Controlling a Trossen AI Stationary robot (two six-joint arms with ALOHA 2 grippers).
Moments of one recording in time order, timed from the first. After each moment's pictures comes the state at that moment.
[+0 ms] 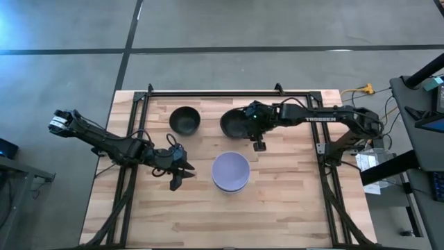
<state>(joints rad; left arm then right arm) -0.31 1.04 0.66 -0.25 -0.13 -0.56 -0.25 1.56 1.12 -0.54 -0.16 -0.42</state>
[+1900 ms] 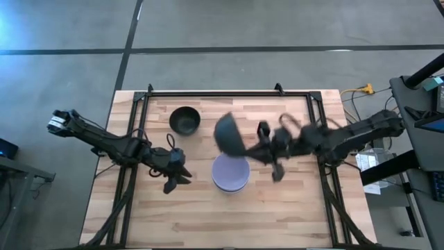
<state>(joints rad) -0.32 1.01 0.66 -0.25 0.05 -0.59 0.30 1.24 1.02 0.35 0.11 0.21</state>
